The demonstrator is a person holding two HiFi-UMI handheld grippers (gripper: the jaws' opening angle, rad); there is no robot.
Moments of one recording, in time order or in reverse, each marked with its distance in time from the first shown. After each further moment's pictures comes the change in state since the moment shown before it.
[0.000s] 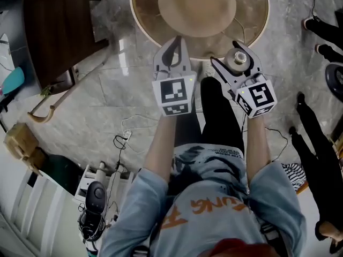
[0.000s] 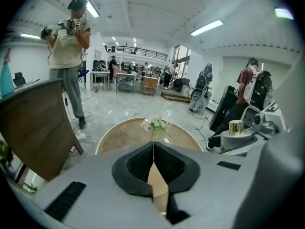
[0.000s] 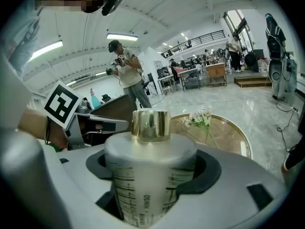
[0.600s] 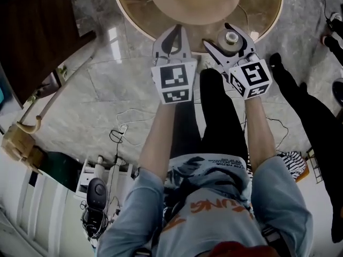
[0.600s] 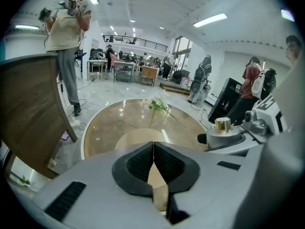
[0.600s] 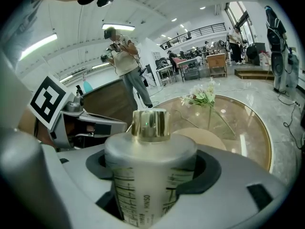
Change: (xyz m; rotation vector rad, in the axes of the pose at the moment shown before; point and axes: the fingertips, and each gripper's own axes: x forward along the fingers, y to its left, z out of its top) left arm 0.080 0.019 -0.094 -0.015 0.099 -0.038; right arm 0.092 -0.034 -0.087 0.009 0.086 -0.004
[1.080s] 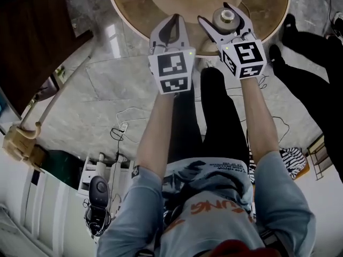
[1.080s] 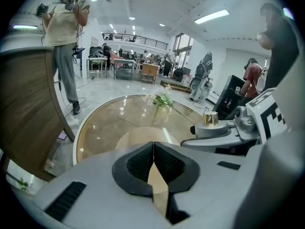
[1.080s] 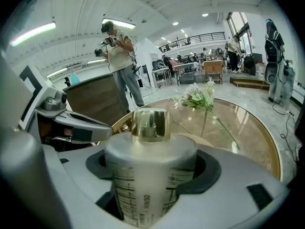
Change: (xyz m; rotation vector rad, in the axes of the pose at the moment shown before) left arm 0.050 0.023 -0.008 -0.003 0.033 0.005; right arm 0.068 -0.047 0.005 -0.046 -0.011 -0.106
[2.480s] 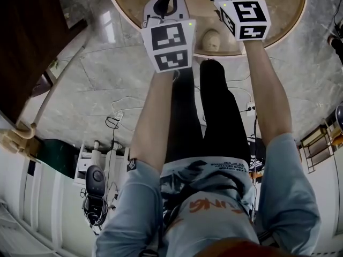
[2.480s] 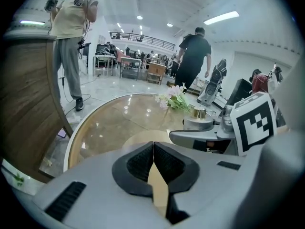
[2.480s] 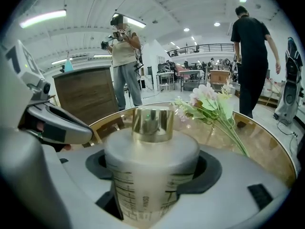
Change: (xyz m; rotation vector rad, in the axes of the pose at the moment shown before) left arm 0.065 0.052 0.019 -0.068 -0.005 0.043; right arm 0.114 -0.044 0.036 -0.138 -0.042 -0.024
